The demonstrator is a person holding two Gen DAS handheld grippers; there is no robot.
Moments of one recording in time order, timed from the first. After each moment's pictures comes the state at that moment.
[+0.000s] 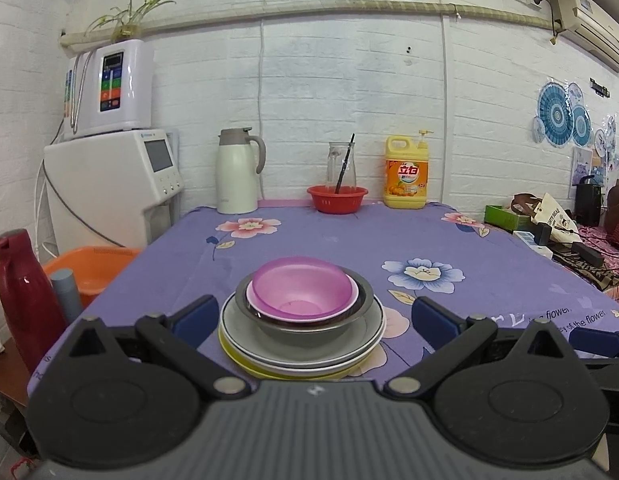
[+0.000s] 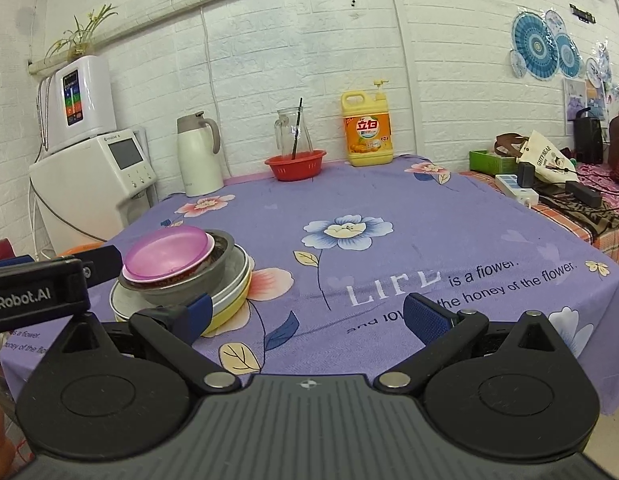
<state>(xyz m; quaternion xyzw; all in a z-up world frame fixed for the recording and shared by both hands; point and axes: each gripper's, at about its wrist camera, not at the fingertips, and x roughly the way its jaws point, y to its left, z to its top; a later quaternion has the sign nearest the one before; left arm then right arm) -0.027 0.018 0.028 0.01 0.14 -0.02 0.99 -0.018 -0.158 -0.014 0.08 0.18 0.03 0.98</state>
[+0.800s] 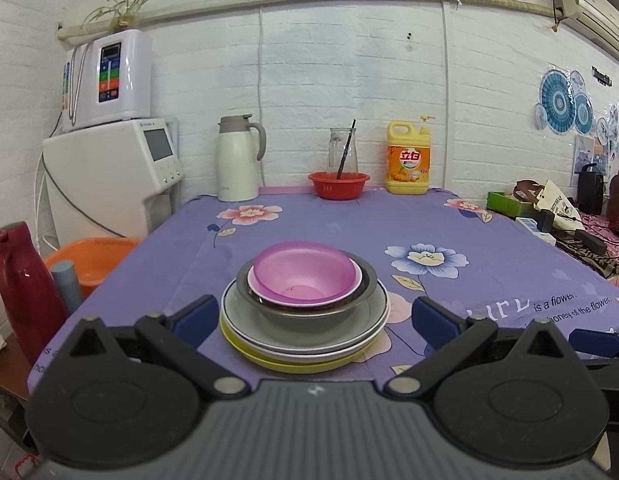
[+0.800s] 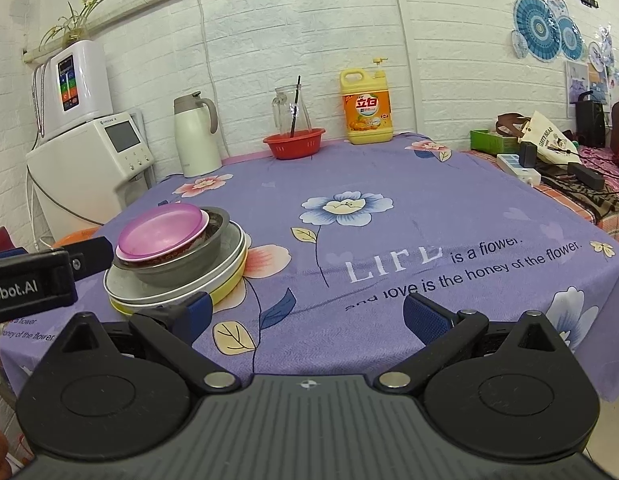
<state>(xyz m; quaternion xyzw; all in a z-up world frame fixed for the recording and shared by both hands) -0.022 0.020 0.021 0.01 0.16 -0.02 0.99 -0.012 -0.161 -0.022 0.08 0.21 0.04 0.97</state>
